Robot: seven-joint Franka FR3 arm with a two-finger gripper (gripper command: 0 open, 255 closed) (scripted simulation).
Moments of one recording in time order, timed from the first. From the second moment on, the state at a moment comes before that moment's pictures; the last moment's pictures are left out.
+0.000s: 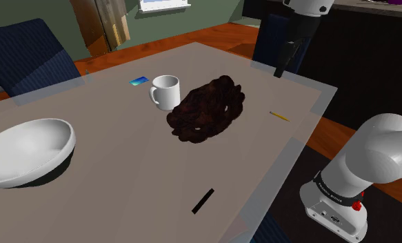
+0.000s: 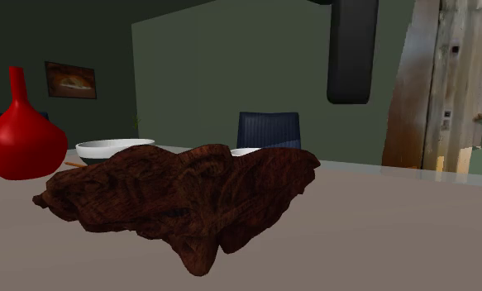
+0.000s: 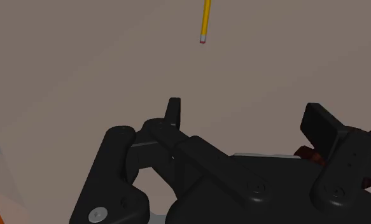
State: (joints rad) arm 0.00 -0.82 0.06 -2.39 0.05 1.62 -0.17
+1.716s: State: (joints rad) arm 0.05 0.15 0.34 -1.60 -0.04 1.71 0.30
